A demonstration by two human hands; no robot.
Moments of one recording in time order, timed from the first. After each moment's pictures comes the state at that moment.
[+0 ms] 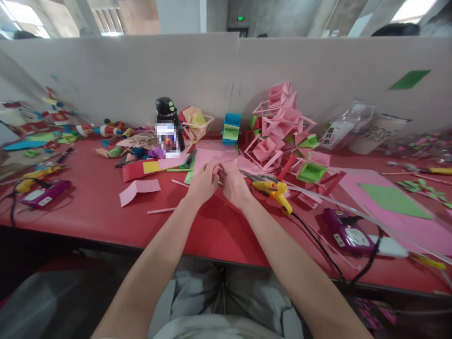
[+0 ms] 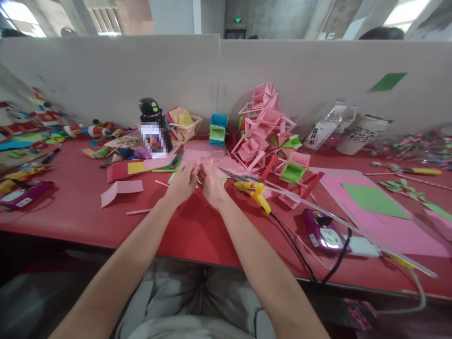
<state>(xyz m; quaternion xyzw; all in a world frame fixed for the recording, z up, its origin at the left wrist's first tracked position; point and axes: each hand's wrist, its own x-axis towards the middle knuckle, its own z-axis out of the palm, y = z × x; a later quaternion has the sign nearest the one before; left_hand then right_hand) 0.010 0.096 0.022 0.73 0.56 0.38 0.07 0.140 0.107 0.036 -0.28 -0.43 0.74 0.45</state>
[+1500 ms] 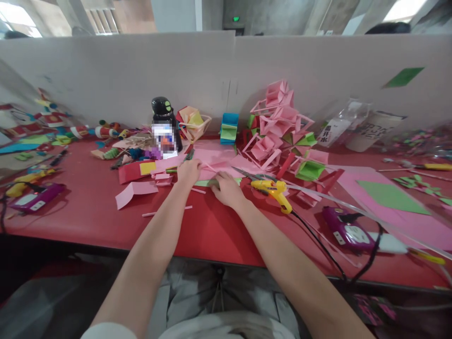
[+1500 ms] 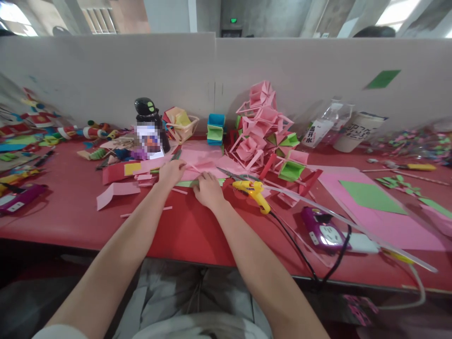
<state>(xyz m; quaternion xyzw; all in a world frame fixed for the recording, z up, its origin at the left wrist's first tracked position) -0.036 0.156 0.007 0.66 0.70 0.26 -0.02 0.146 0.125 -0.005 -0.45 -0.86 0.08 0.21</state>
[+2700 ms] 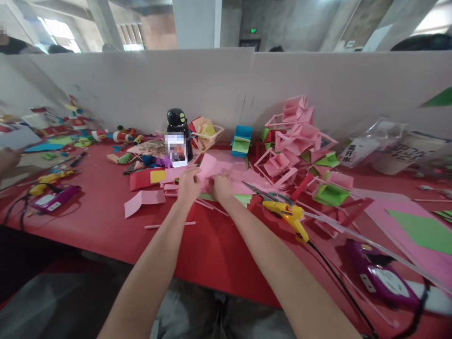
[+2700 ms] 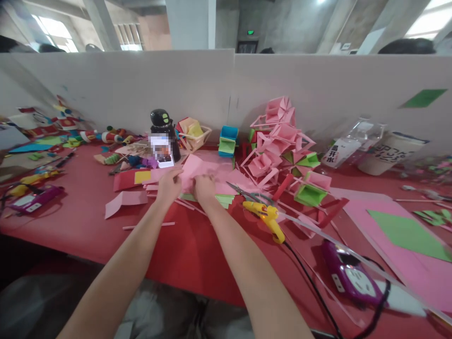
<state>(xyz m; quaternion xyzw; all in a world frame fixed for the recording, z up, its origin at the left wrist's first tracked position) -0.057 0.142 0.002 0.61 0.64 0.47 -0.01 0.084 0.182 0.008 -0.49 -0.84 0.11 0.21</state>
